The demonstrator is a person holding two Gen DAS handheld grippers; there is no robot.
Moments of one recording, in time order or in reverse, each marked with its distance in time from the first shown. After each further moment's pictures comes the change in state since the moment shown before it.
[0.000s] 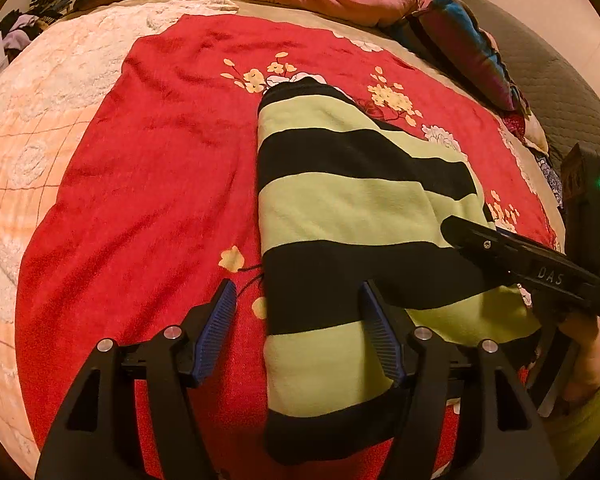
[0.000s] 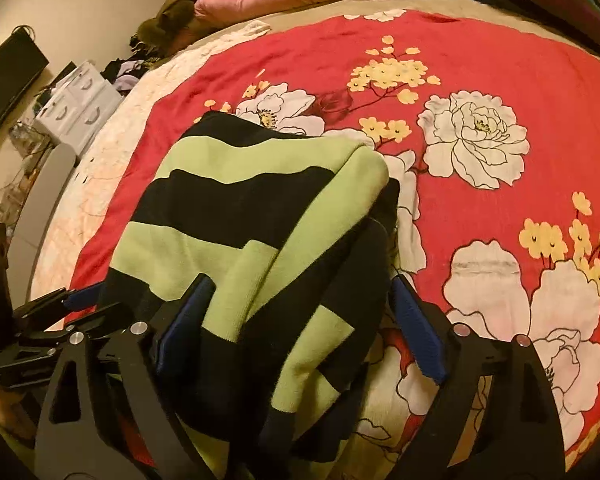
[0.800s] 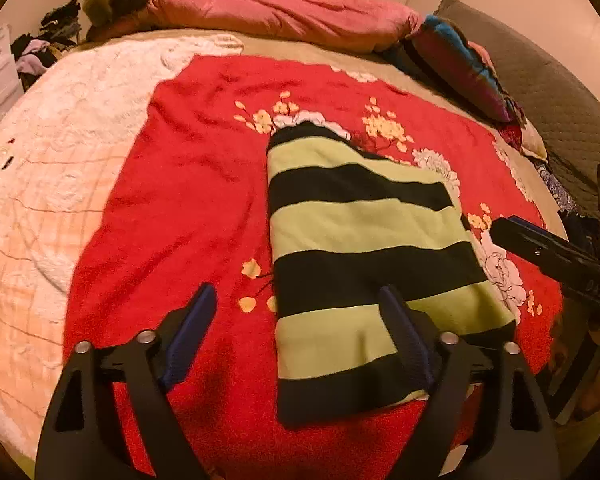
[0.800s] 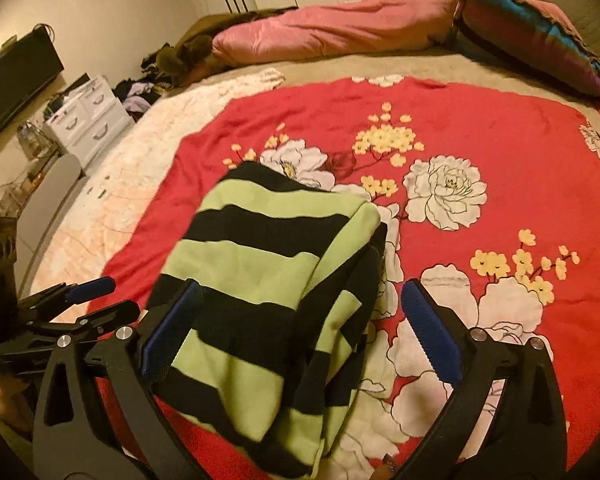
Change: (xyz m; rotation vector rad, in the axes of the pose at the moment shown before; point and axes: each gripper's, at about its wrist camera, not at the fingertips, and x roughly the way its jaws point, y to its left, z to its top) left arm -0.058 -0.008 -0.007 0.030 -0.107 0.049; right arm -0.079 0.031 -0.009 -0.058 -0.164 -0.045
